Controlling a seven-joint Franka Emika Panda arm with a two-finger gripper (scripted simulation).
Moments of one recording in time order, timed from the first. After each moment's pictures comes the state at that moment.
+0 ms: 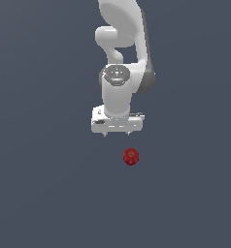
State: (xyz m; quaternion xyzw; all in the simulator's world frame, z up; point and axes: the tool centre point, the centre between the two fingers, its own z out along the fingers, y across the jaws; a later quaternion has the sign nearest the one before) arm -0.007 0.005 0.150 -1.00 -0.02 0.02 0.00
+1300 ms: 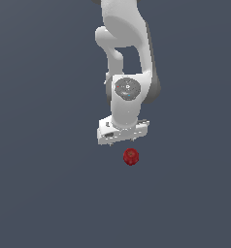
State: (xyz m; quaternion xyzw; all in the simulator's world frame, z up) arm 0.020 0.027 0.126 -0.99 -0.12 0.02 0.00
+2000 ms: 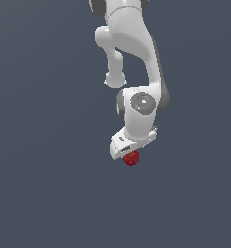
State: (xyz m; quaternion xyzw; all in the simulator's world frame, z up) arm 0.050 0.073 0.096 -0.97 -0.23 0.00 0.00
